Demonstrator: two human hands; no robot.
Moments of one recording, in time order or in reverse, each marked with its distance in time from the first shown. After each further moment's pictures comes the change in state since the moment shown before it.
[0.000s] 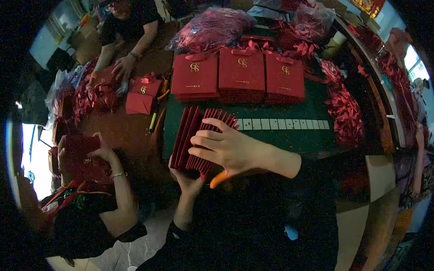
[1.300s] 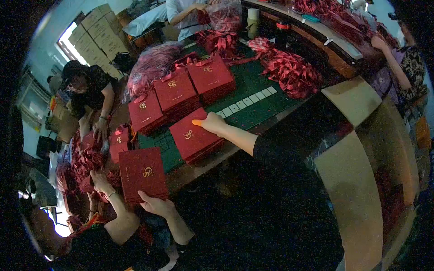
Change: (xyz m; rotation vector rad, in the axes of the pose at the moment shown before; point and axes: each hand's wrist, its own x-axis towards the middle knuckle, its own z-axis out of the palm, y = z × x) left_hand 0.001 0.061 -0.010 -0.324 0.684 -0.116; right_hand -0.110 0.065 0.073 0.706 0.513 1.576
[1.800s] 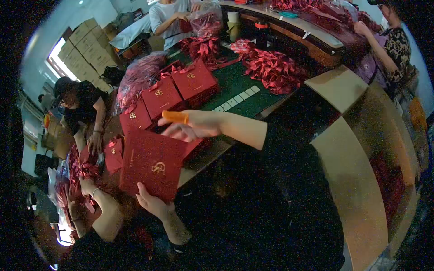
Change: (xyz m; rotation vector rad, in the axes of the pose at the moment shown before) left_hand -0.046 0.050 0.051 -0.038 -0.332 -0.319; right_hand -0.116 -0.081 -0.076 0.838 -1.010 -0.137
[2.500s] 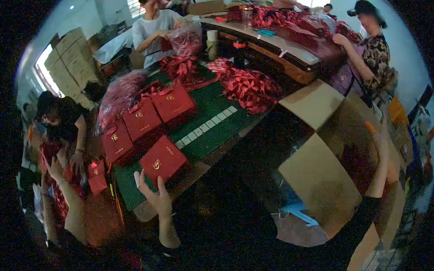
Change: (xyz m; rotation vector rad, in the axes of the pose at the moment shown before) left_hand 0.019 -0.063 0.027 0.983 -0.442 0.459; right_hand -0.503 -0.002 0.056 -1.541 2.463 0.170
